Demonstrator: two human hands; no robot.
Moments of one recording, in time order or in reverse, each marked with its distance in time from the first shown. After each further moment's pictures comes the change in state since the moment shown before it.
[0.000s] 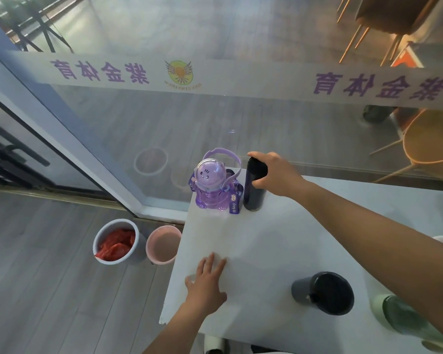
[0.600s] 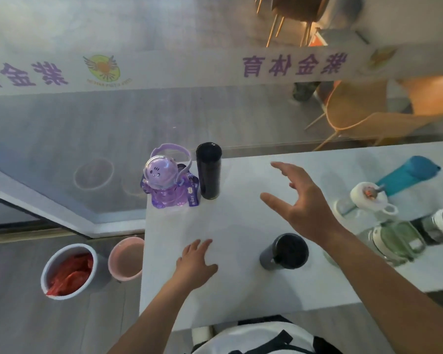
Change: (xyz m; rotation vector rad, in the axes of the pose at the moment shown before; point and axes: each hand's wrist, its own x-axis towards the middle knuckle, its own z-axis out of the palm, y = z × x) left_hand 0.022 0.031 -0.027 -0.047 -0.035 0.210; right_hand -0.197 0.005 -0.021 0.309 0.445 0.168
